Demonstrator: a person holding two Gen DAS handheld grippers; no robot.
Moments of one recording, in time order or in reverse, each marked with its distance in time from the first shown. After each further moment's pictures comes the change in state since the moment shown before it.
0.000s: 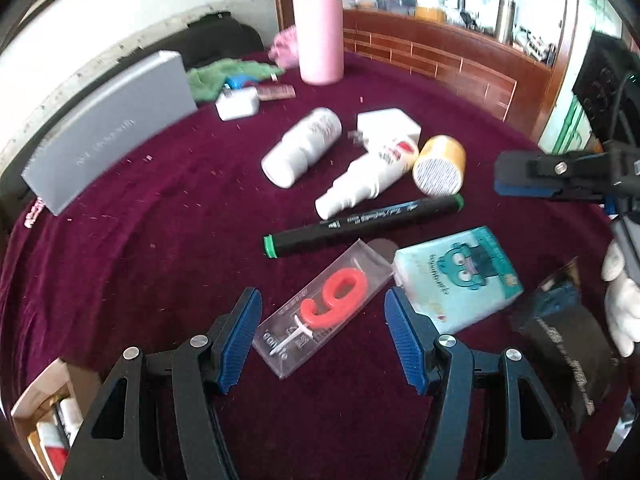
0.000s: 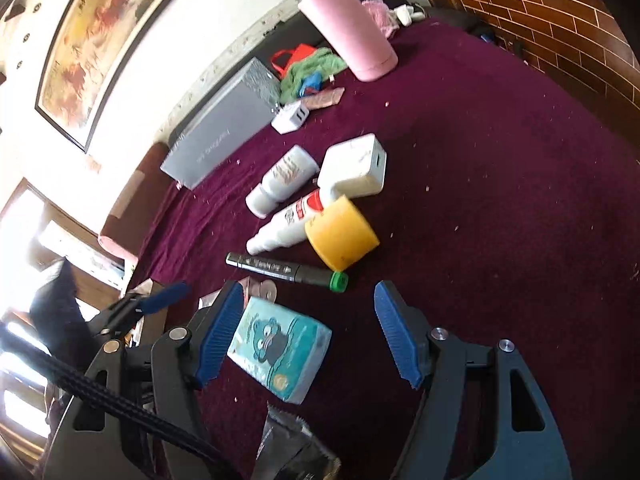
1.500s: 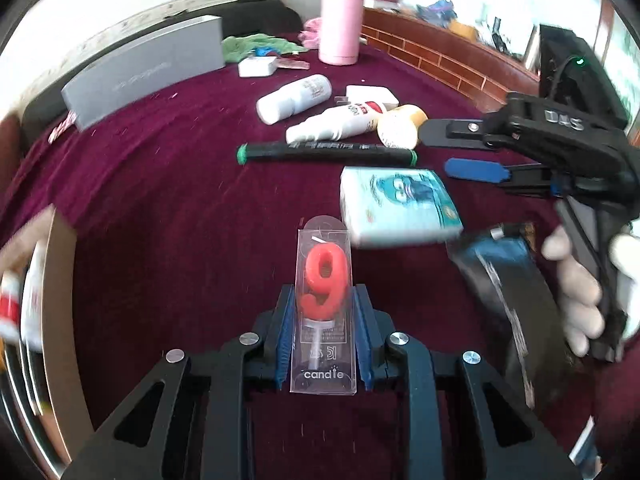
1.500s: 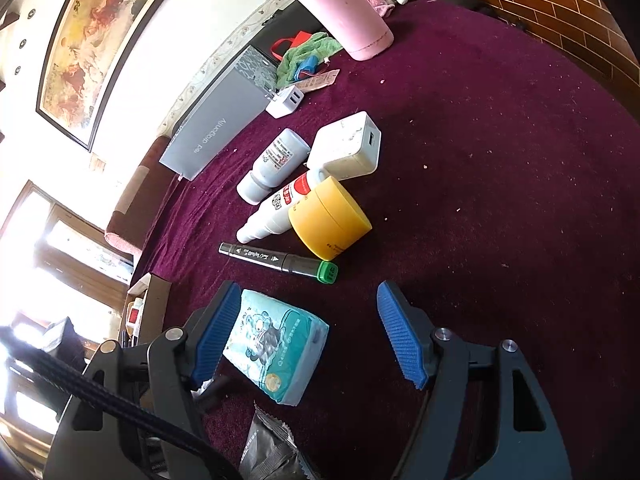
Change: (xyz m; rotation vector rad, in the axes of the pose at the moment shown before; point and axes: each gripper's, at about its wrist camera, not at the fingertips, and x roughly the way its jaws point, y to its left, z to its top) left arm -0.037 -0.053 -0.060 -0.237 -0.006 0.037; right arm 0.016 -0.010 -0.006 0.010 0.056 0.019
